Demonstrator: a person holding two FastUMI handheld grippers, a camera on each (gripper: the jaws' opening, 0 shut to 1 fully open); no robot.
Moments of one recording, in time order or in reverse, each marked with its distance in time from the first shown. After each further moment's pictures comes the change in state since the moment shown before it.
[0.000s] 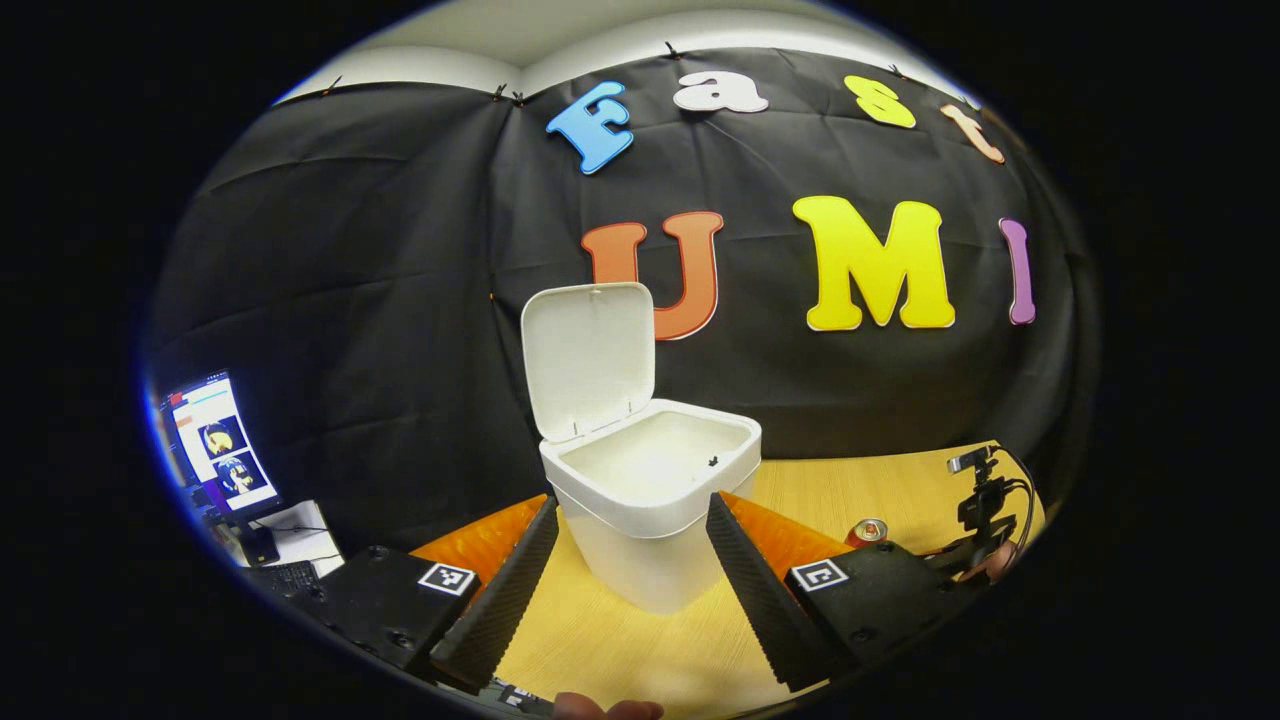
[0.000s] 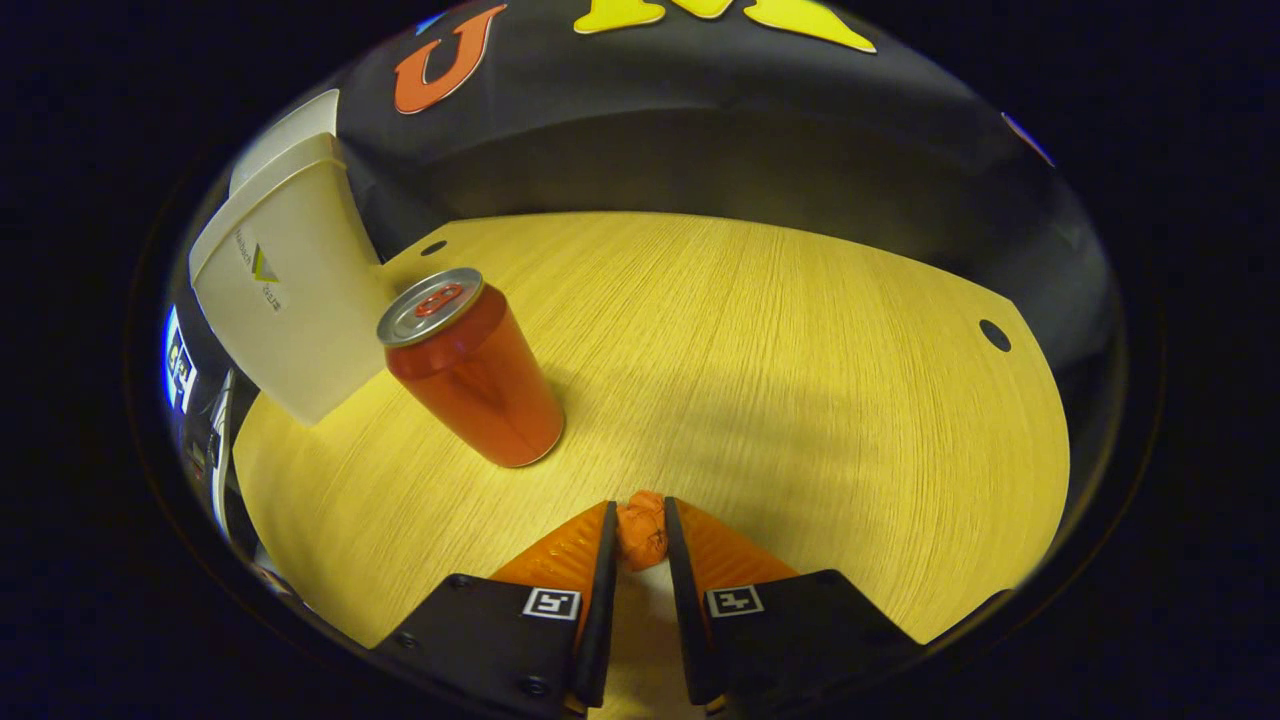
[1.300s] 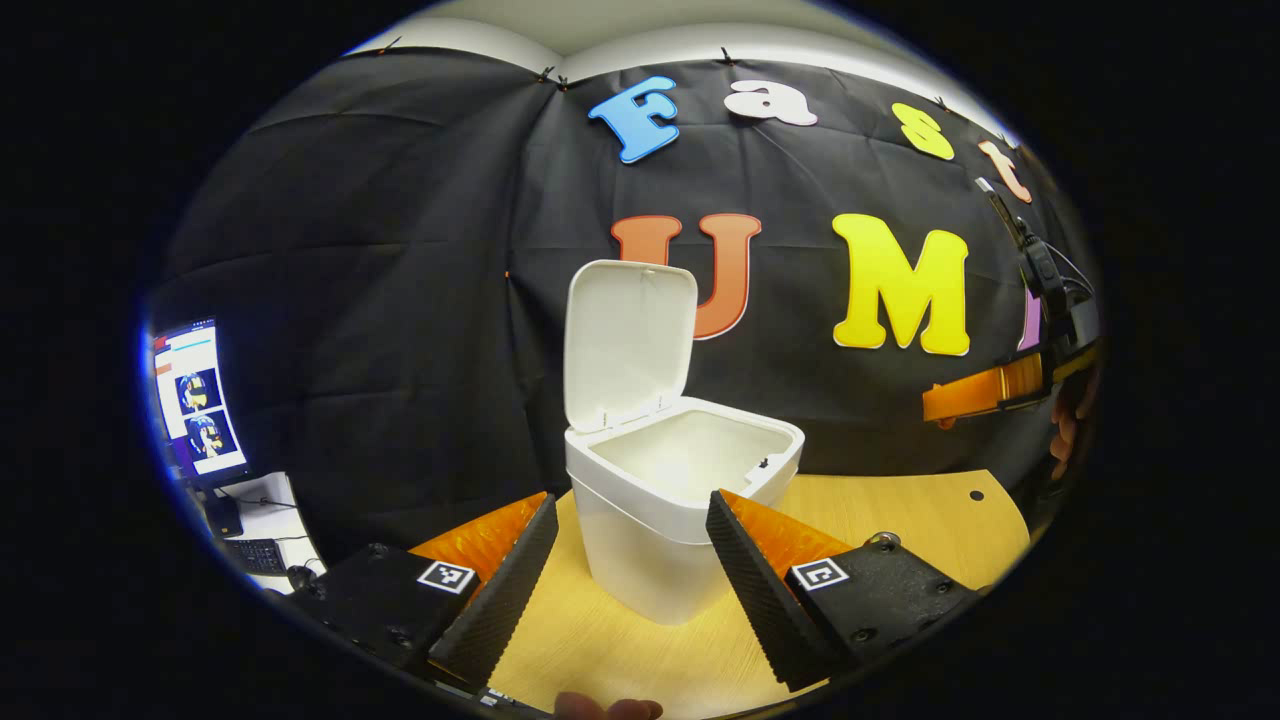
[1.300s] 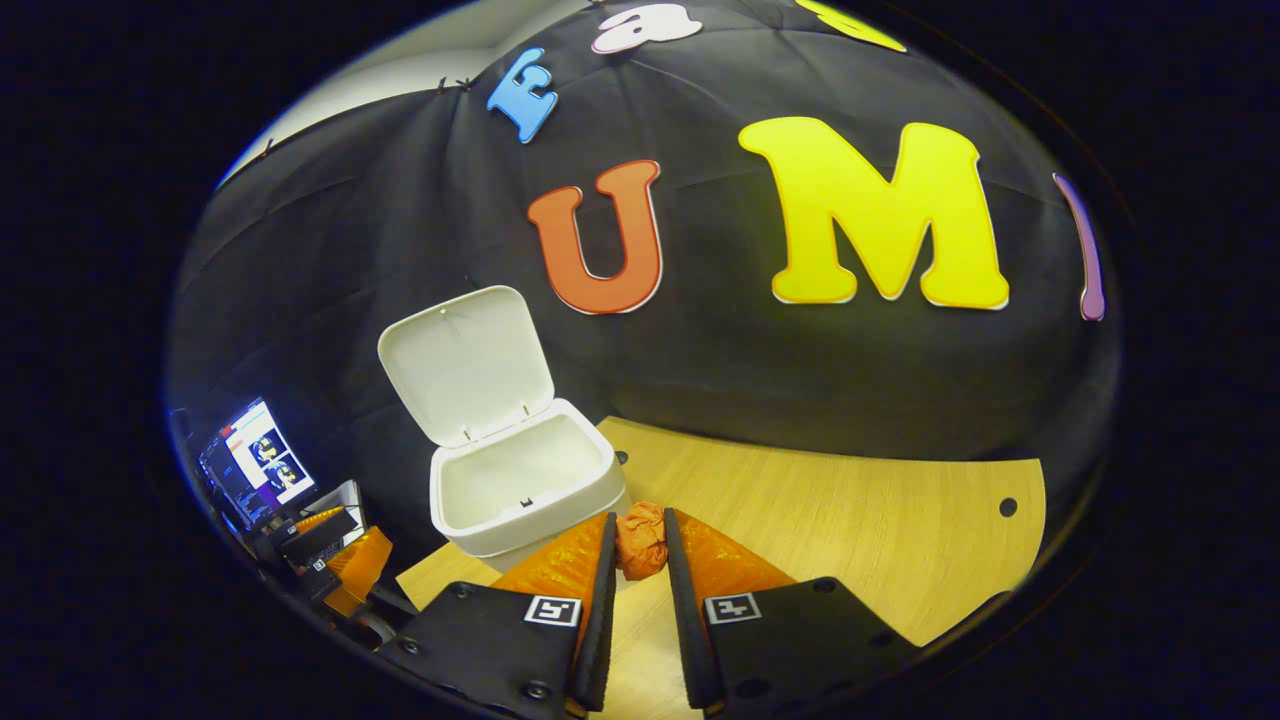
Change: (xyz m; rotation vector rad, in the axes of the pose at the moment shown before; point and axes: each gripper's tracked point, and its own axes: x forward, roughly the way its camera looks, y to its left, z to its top) left arm 0.027 0.058 -0.017 -0.120 -0.024 -0.007; right arm -0.223 0.232 0.250 -0.050 -0.389 0.298
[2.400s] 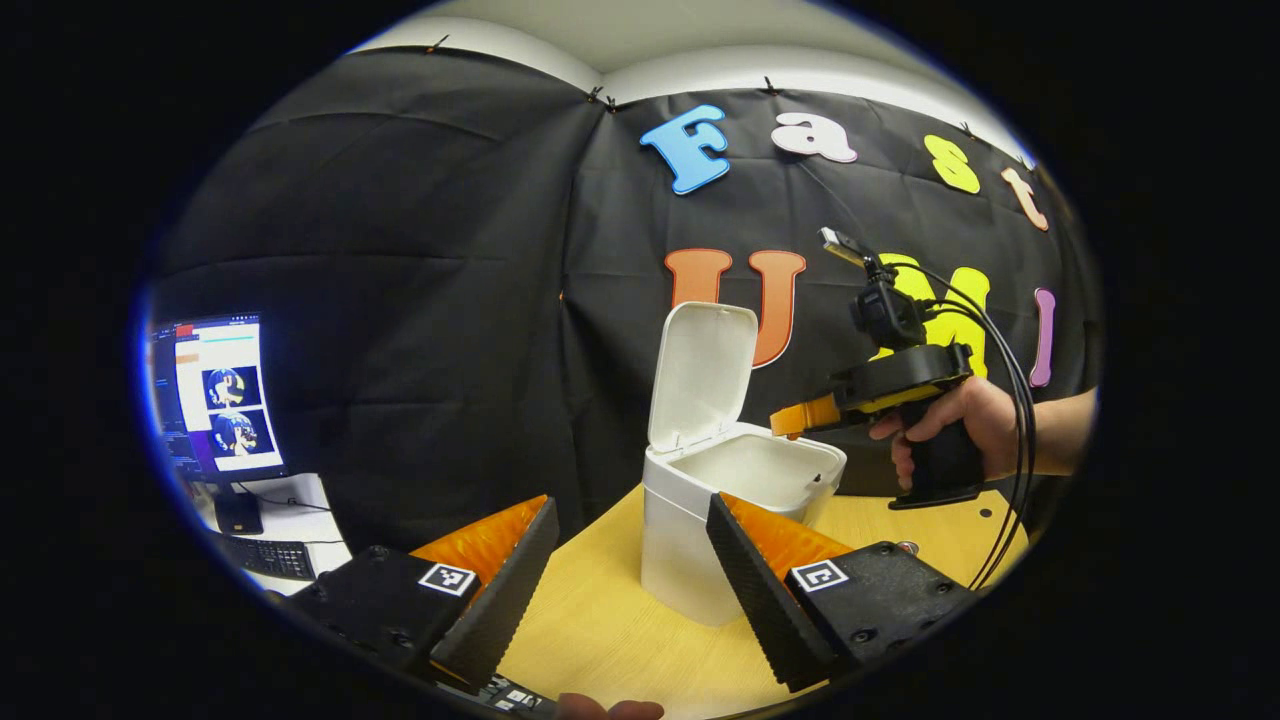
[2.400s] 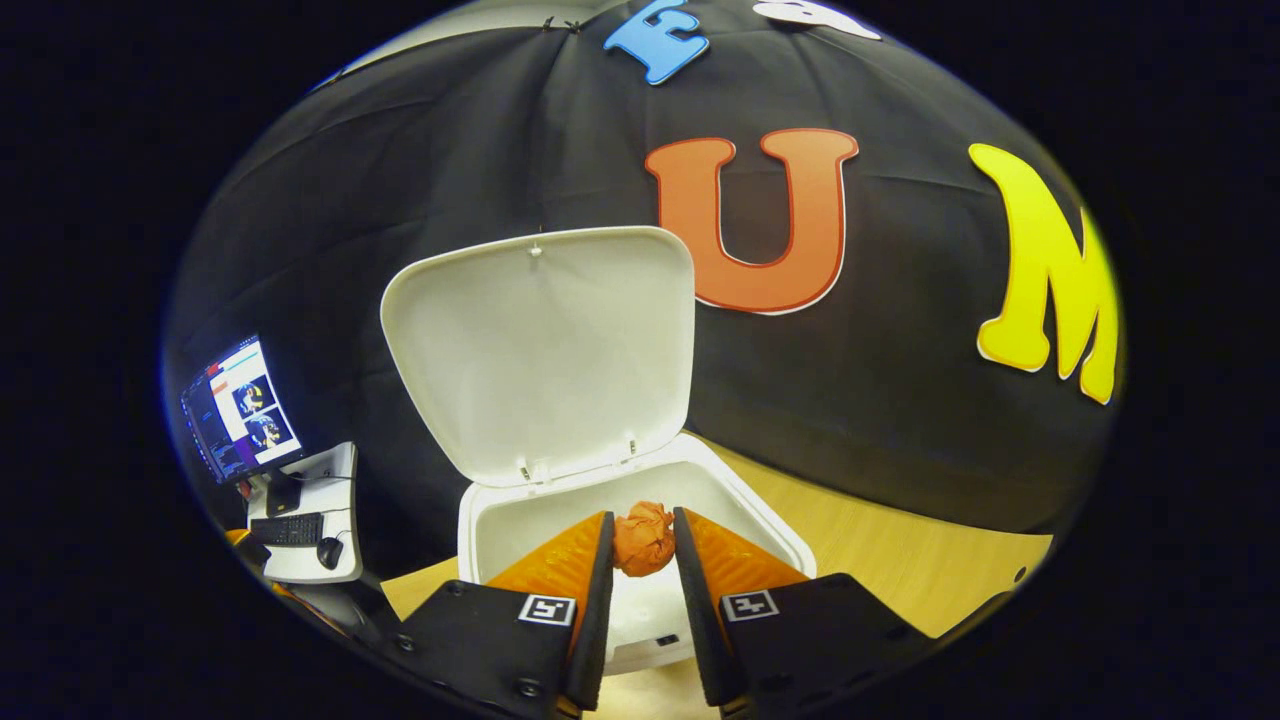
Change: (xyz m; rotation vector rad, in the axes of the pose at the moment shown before) left arm -0.038 0.059 0.017 -0.041 -0.062 0.054; right arm 0.160 0.125 -0.009 -0.176 0.078 0.096
